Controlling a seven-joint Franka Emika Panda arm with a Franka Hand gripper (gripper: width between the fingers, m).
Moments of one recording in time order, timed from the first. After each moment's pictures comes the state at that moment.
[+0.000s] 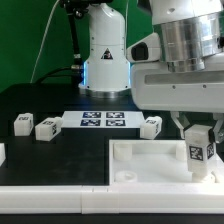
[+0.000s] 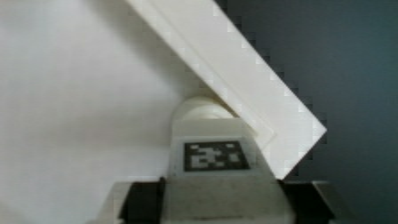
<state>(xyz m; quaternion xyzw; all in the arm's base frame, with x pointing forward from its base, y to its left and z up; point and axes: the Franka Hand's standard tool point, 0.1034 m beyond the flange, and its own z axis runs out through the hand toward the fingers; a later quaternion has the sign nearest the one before) 0.630 0.120 0.084 -0.86 0.49 0.02 0.10</state>
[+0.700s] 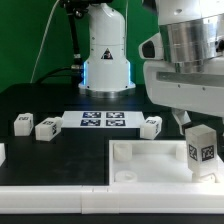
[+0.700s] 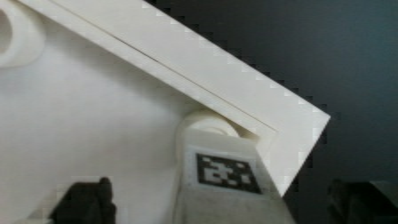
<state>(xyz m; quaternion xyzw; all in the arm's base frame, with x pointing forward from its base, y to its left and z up) 0.631 0.118 0.085 -0.92 0.39 0.02 0.09</state>
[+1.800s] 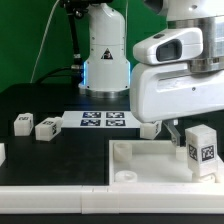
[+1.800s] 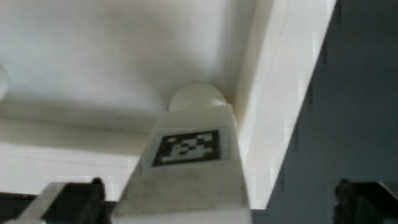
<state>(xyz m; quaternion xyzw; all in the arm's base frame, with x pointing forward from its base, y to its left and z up) 0.633 0.119 0.084 -0.99 -0.09 -0.03 0.06</state>
